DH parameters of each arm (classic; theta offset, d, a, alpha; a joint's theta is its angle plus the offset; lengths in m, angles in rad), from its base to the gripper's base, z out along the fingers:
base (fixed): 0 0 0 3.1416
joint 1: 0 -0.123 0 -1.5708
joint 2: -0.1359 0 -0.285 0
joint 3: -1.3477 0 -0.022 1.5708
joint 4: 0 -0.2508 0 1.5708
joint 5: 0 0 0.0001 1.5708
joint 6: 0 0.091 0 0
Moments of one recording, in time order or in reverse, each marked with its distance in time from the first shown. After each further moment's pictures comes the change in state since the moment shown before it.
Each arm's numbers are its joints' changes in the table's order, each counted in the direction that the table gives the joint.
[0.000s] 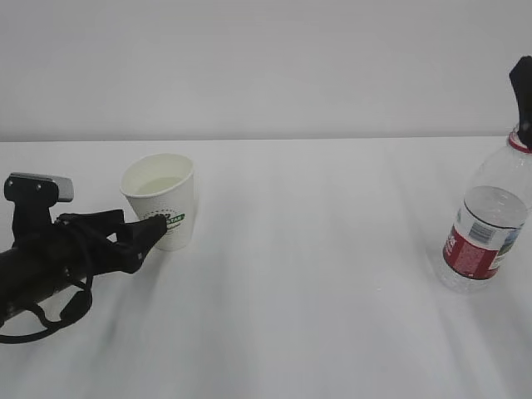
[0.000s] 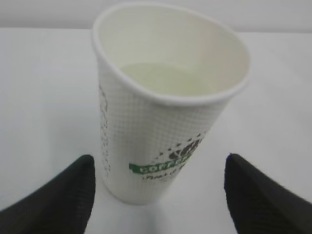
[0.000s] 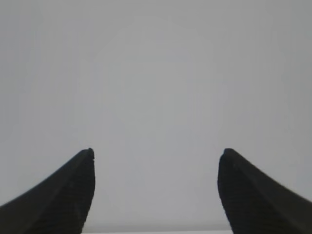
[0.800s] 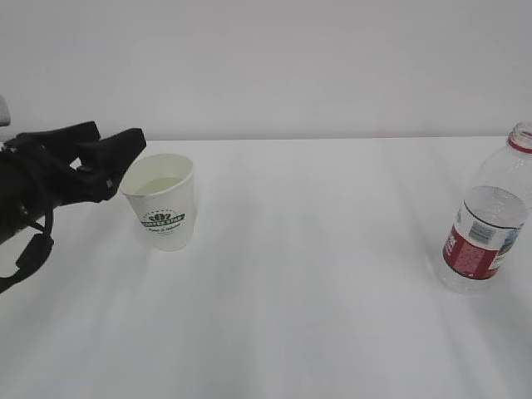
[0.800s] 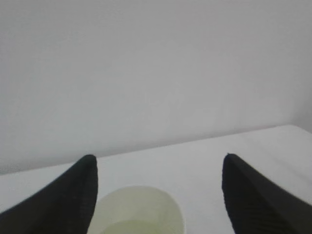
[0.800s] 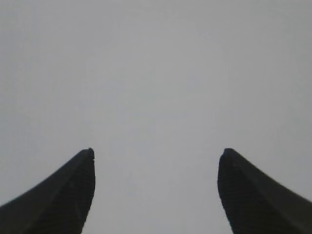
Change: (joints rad) left arm 0.000 0.312 -0.008 -0.002 0.000 0.000; right arm 0.000 0.195 0.148 -0.002 0.274 0.000
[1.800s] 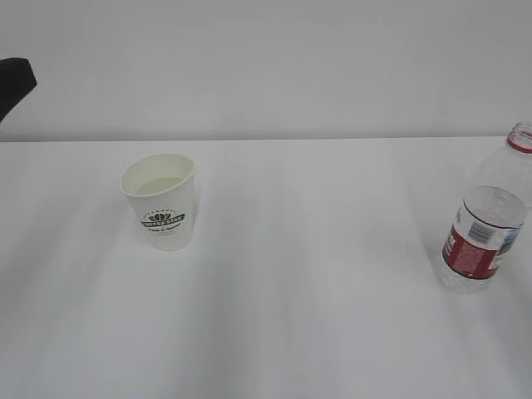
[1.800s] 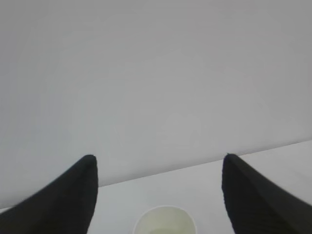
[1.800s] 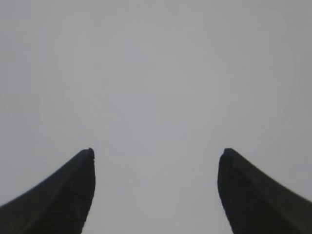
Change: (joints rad) left arm 0.000 0.689 -0.010 -0.002 0.670 -0.027; right arm 0.000 0.515 0.139 -0.002 0.692 0.000
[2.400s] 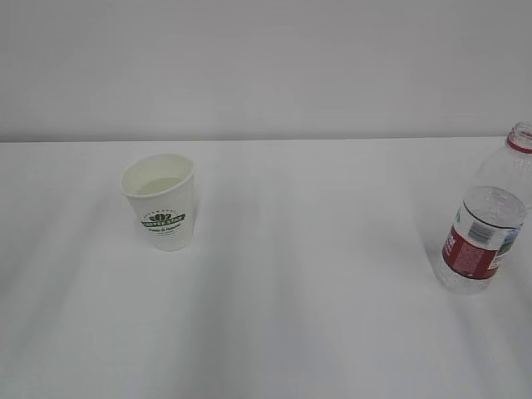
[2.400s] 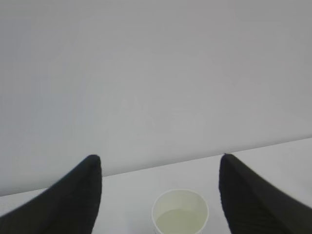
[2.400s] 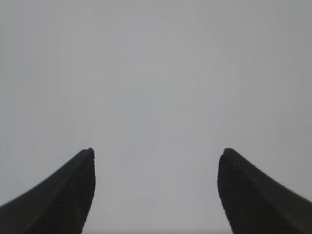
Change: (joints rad) left arm 0.000 0.236 0.000 -0.002 0.271 -0.003; right arm 0.000 0.206 0.010 0.000 0.285 0.000
